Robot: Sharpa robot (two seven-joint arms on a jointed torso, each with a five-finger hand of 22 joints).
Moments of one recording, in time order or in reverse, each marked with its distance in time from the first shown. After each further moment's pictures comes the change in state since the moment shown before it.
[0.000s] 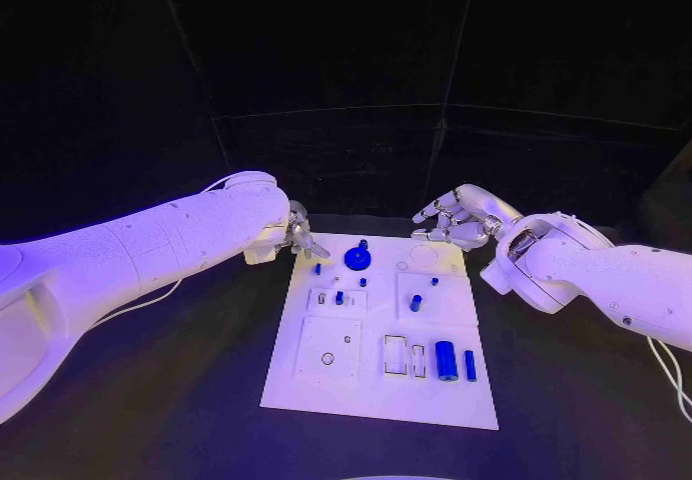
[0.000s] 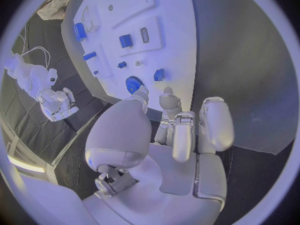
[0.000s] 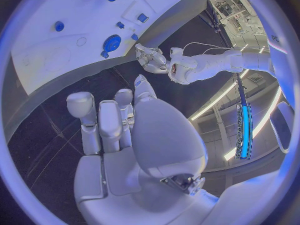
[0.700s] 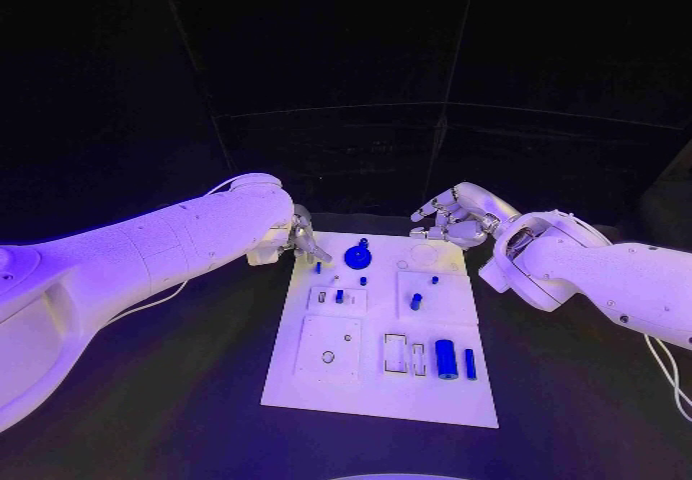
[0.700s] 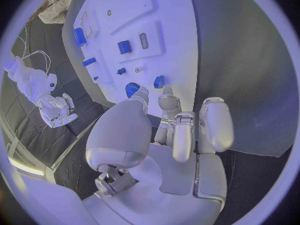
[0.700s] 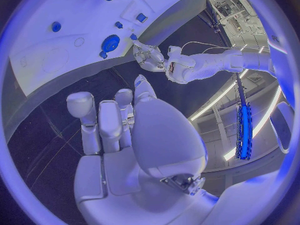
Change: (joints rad) left arm -0.014 0.033 -0.003 -0.048 -0.014 0.049 0.031; left_hand 0.005 0.005 -0.016 -0.003 0.000 0.022 -0.007 0.000 -0.005 0.007 -0.007 0.011 0.008 0.000 0.000 0.000 0.000 0.000 0.004 -0.004 0.008 0.012; right arm 0.000 0.008 0.000 -0.004 0.000 0.001 0.000; right_hand 0.000 0.000 0.000 0.000 0.005 0.000 0.000 0.000 0.000 0.000 0.000 0.000 0.000 0.000 0.000 0.000 0.000 0.000 0.000 0.000 0.000 -0.001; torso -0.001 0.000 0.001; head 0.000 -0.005
